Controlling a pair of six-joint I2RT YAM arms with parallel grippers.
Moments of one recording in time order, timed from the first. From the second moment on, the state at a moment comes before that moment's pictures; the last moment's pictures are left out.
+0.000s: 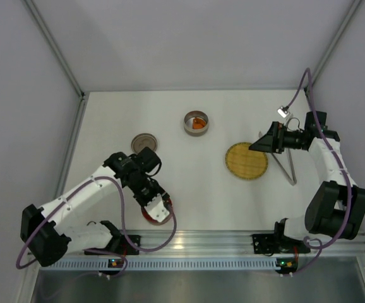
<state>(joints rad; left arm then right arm) -0.73 1.18 0.98 -1.29 0.49 1.76 -0.23 1.39 1.07 -0.78 -1.20 -0.15</state>
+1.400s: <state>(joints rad) -0.34 1.94 1.40 -0.67 0.11 0.38 -0.23 1.34 0.97 -0.59 -0.99 -0.07</state>
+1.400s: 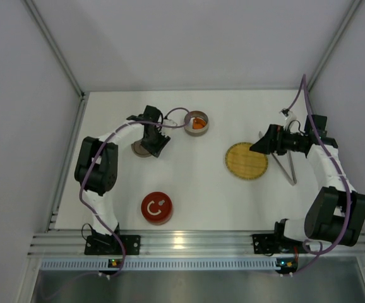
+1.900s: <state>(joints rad) -0.35 1.96 1.38 -0.63 0.10 0.38 -0.23 1.34 0.97 -0.57 -0.99 -0.03</state>
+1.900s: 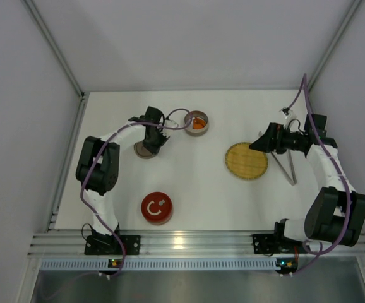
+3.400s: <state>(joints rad) -0.37 1.45 1.62 -0.71 0.84 -0.24 0.51 1.43 0.80 0.78 -0.70 0.32</state>
